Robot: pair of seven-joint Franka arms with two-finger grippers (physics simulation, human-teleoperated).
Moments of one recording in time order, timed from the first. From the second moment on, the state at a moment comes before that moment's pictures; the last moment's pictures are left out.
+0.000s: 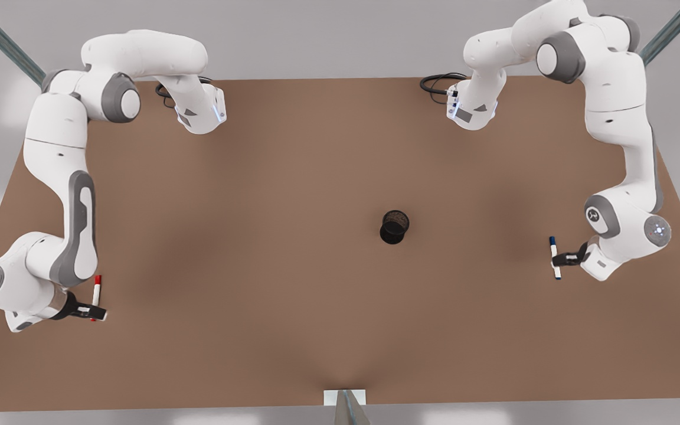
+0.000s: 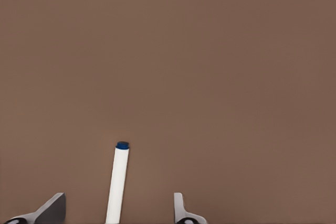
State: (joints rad) left arm 0.20 0.59 0.09 -1.77 -0.12 2.31 0.33; right arm -0.26 0.88 0.00 -1.17 0.07 2.11 -0.13
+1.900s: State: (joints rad) left arm 0.05 0.47 -0.53 -1.69 -0.70 2.27 0.59; right arm -0.13 0.65 0.08 -1.23 0.07 2.13 -0.47
